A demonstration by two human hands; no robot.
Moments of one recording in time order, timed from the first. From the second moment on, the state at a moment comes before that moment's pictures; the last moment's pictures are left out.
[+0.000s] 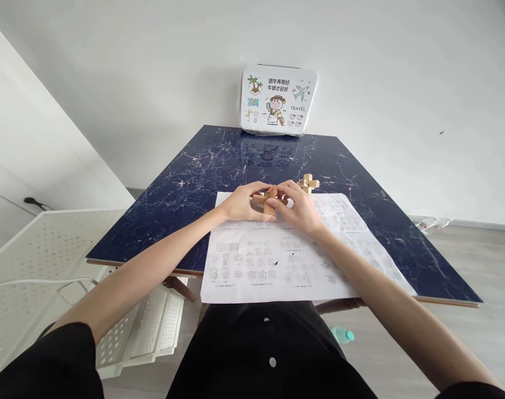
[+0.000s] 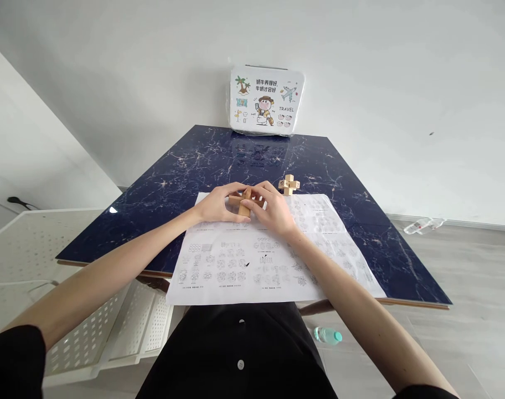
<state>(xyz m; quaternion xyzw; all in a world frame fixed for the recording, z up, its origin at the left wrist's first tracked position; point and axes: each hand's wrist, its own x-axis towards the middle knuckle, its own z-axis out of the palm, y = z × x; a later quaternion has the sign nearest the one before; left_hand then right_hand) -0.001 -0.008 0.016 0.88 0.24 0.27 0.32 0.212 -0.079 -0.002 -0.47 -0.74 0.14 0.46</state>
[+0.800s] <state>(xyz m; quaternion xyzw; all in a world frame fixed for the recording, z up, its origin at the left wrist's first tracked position) -0.002 -0.005 0.010 0.87 0.23 0.30 0.32 0.216 -0.084 0.001 -0.42 -0.77 0.15 0.45</state>
